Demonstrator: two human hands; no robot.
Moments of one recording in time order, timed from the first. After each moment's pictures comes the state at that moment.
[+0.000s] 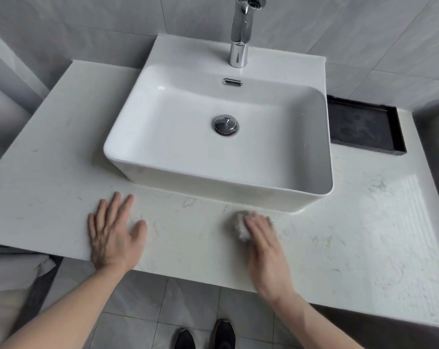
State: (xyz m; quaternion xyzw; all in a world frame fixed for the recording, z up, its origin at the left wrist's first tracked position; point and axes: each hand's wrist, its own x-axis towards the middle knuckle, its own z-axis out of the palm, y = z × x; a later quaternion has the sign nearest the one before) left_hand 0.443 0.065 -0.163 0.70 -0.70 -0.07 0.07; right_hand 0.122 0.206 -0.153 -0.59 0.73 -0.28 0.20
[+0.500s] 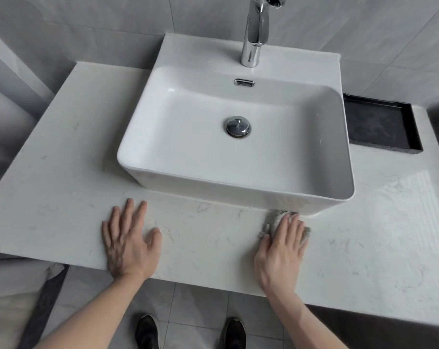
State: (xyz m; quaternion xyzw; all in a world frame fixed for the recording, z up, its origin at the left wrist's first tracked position) left_hand 0.444 0.064 -0.163 0.70 -0.71 -0.07 0.07; right_hand 0.159 0.180 -0.170 -0.39 0.90 -0.17 0.11
